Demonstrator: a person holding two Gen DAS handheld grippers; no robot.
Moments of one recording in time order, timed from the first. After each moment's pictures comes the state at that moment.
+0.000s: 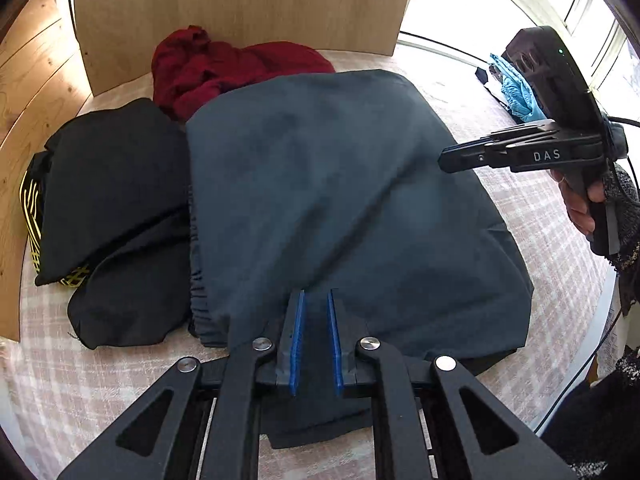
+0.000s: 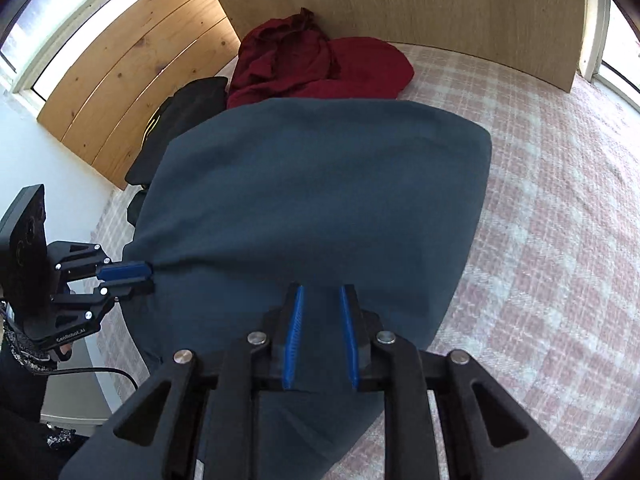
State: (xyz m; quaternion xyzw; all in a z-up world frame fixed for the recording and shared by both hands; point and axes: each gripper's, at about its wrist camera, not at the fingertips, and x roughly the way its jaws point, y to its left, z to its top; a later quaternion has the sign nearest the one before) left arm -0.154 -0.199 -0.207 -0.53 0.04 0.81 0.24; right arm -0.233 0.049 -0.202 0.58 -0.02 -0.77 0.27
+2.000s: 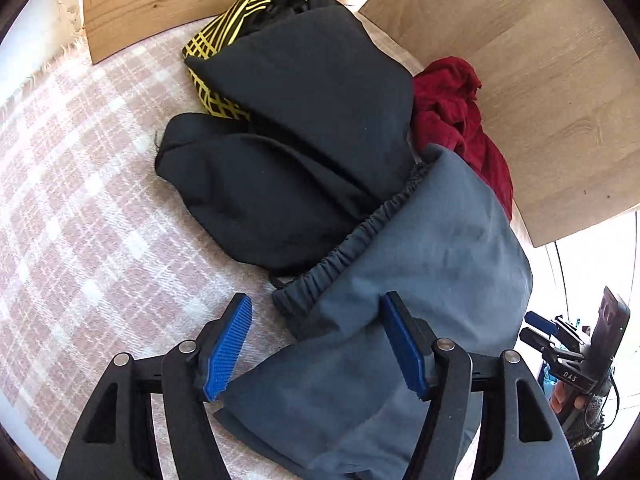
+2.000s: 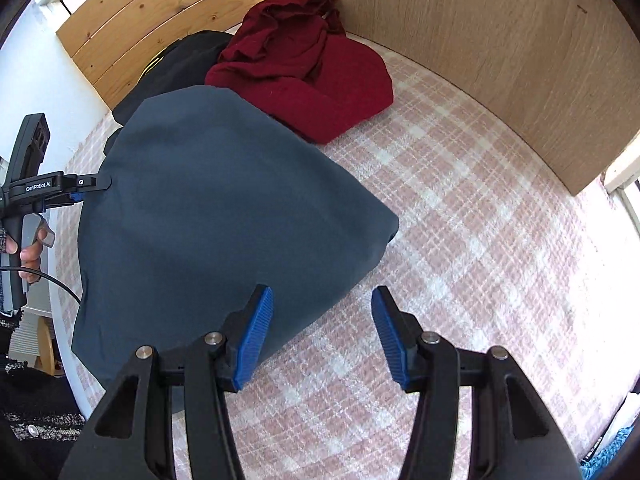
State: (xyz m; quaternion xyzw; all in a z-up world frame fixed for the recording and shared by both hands) left arm -0.191 -0.236 -0.241 -0.54 -0.33 0.77 -0.08; right arm -0.310 0.104 -0.178 0.56 0.15 -0.74 0.35
